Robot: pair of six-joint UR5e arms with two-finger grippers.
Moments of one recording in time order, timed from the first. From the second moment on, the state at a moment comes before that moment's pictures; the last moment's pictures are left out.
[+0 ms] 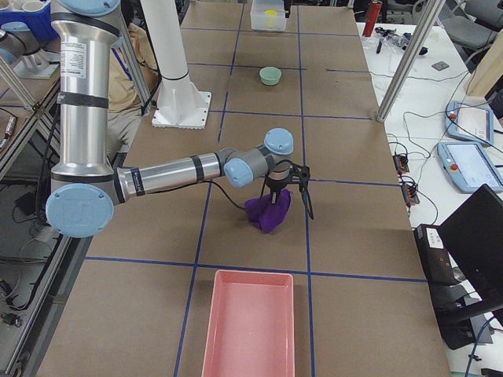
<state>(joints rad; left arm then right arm) -1.21 -1.61 -1.83 -1.98 -2.46 -0.67 1.17 -1.65 1.87 -1.30 2.27 0.77</state>
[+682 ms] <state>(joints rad) -0.90 -1.72 -1.85 -2.00 -2.29 -1.02 1.64 -1.73 1.99 -1.64 2.29 0.11</state>
